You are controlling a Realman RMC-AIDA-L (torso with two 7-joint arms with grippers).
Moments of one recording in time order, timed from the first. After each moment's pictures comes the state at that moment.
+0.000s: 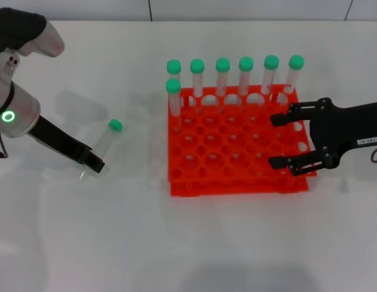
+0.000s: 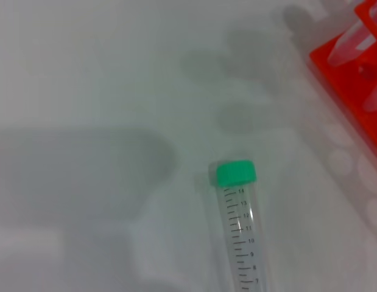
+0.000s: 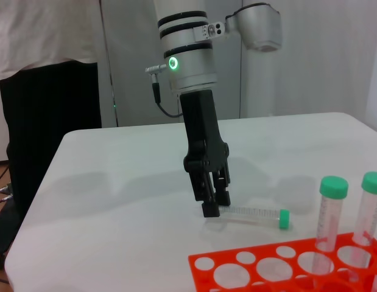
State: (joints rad) left arm -0.74 -2.05 1.01 0.89 2.73 1.50 -2.43; right arm 0.60 1.98 -1.00 -0.76 -1.92 -1.59 1.29
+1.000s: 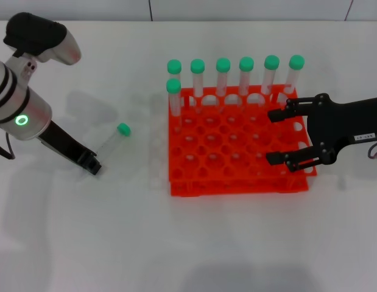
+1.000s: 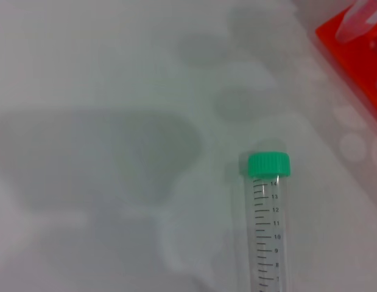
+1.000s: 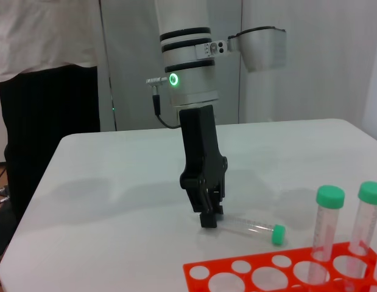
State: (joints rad) left arm -0.76 -2.06 1.10 0.85 2.76 1.45 -2.47; right arm 0.61 1.99 -0.99 -0.76 -1.92 -1.58 1.29
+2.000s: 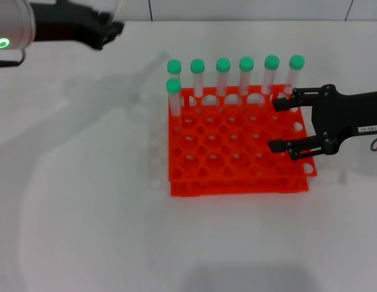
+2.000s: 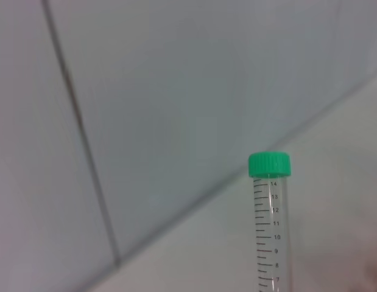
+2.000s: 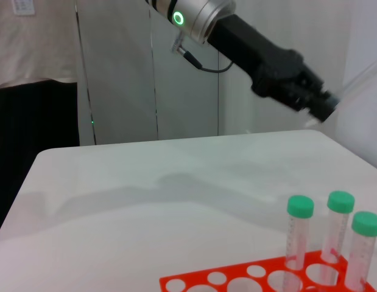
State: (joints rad) left arm -0.53 -2.08 1.09 1.27 2.23 1.14 -2.05; right arm 0.60 1.99 -0.96 -0.77 -1.90 -1.57 1.30
